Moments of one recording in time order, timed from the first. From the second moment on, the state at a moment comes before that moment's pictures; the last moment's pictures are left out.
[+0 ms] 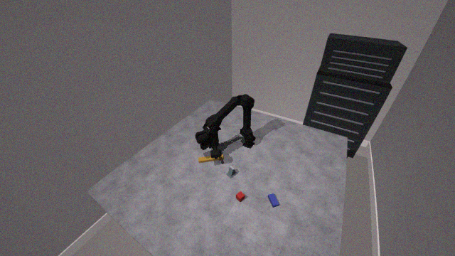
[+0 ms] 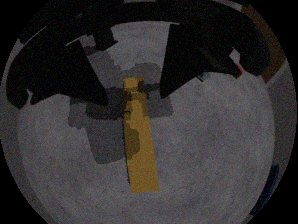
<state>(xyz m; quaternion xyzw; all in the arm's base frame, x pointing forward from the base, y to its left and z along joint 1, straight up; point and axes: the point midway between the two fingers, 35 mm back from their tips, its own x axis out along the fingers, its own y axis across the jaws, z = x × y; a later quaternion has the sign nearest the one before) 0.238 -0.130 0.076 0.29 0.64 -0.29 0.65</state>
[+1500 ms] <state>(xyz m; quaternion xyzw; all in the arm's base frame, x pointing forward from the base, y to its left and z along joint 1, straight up) 0.240 -0.131 0.047 0.29 0.64 -0.29 0.65</state>
